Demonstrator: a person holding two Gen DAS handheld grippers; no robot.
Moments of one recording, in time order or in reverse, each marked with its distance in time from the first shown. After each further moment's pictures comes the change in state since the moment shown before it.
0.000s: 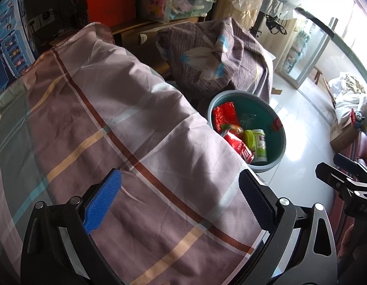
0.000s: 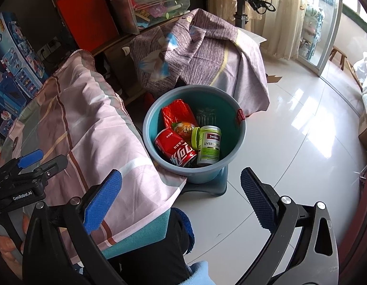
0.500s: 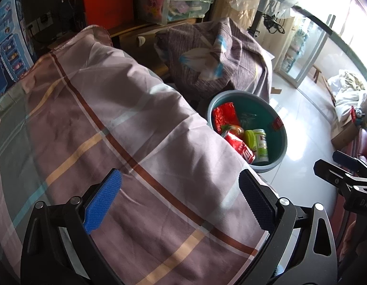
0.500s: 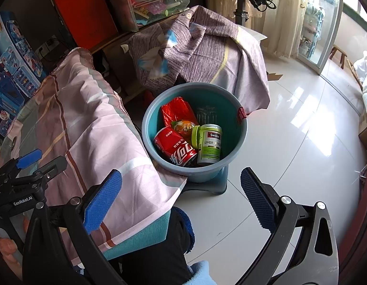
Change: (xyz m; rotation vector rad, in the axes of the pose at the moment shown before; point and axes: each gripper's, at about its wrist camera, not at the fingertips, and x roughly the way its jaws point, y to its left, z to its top) left arm 0.005 -0.001 -0.003 0.020 -0.022 0.004; right arm 0.006 0.001 -0.001 0.002 0.010 -0.005
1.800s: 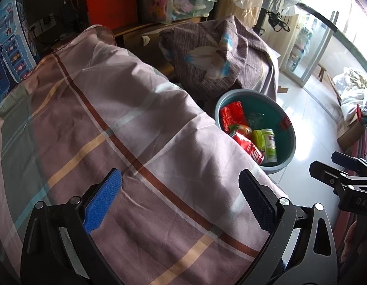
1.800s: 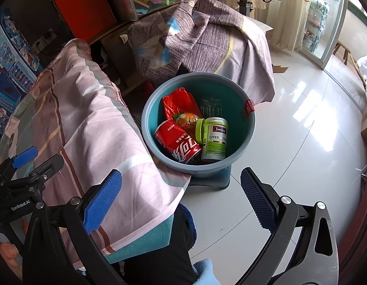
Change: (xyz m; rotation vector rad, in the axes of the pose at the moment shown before) left arm 0.009 0.004 0.002 0.004 0.001 0.027; right arm 0.024 0.005 0.004 -0.001 0.059 0.006
